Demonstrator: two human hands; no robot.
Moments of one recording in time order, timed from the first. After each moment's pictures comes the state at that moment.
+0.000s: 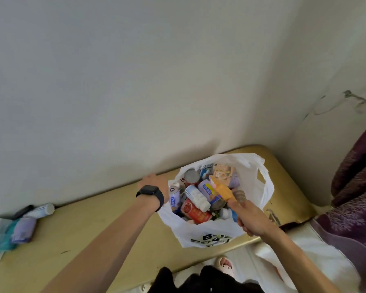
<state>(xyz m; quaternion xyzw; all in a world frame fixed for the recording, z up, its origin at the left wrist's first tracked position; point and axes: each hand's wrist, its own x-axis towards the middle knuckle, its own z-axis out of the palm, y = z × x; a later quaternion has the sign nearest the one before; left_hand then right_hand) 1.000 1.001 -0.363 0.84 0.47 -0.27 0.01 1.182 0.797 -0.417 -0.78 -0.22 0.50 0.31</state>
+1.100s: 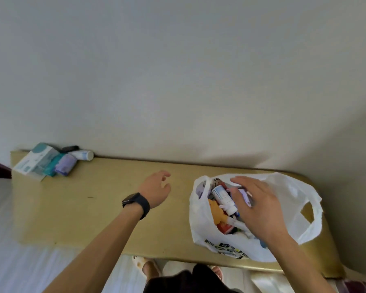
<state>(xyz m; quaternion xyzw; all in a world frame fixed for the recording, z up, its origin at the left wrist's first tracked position) 0.866 1.009 -0.406 0.71 0.61 0.05 0.34 1.119 0.875 -0.352 -0.74 -0.58 0.13 0.33</state>
